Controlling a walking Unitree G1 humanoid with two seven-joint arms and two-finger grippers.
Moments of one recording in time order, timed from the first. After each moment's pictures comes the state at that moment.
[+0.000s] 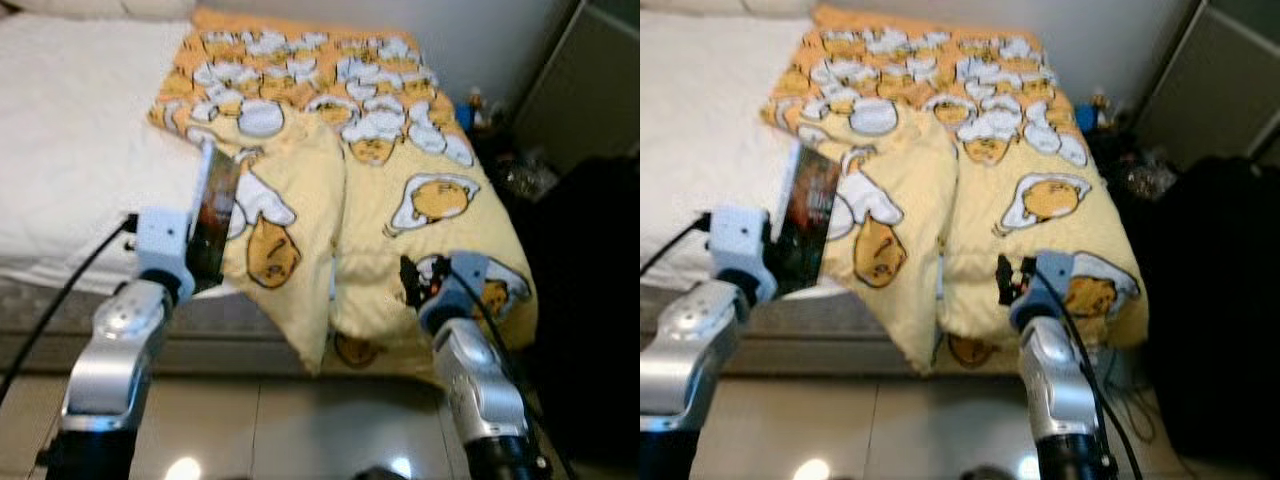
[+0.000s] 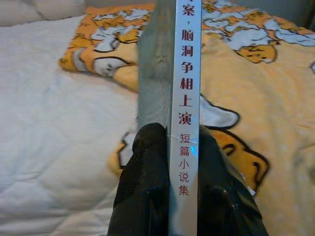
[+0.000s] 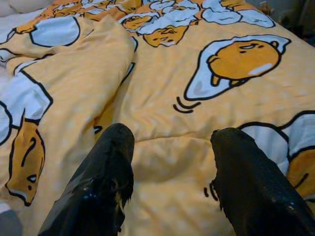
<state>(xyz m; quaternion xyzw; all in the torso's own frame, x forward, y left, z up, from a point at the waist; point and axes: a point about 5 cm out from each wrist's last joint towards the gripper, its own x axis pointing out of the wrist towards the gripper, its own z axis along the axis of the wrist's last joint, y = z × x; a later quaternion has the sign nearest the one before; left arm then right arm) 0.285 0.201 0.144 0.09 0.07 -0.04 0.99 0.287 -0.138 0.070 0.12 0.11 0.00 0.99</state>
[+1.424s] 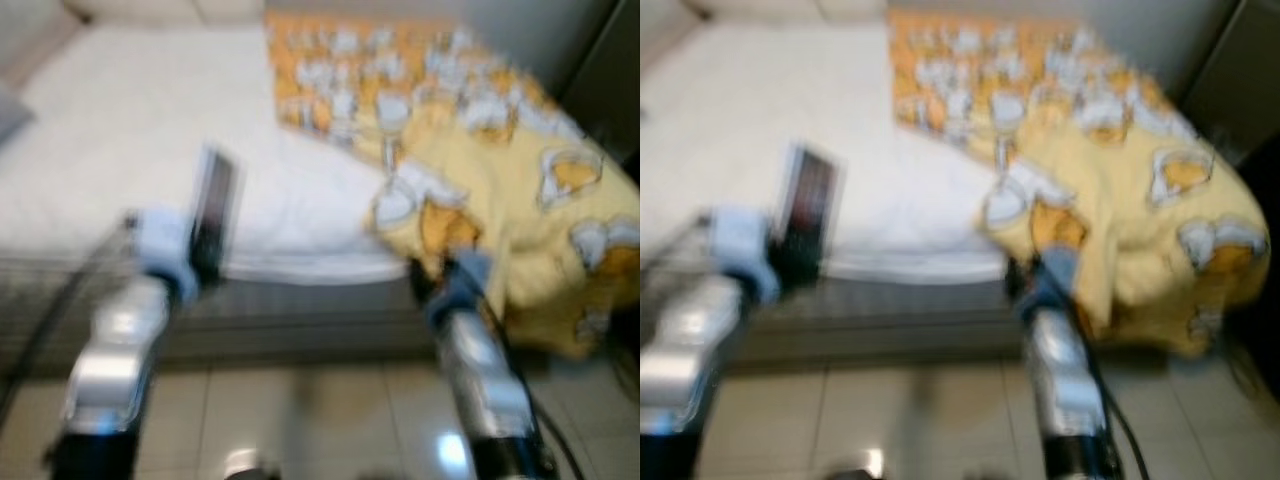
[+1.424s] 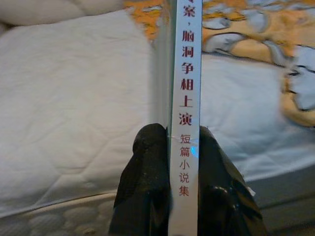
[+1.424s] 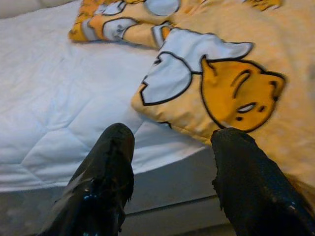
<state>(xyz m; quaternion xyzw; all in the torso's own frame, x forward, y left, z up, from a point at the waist) 0.284 0.192 0.137 0.09 0.08 -0.06 0.99 0.287 -0.149 0.065 0.12 0.11 -0.02 0.99</state>
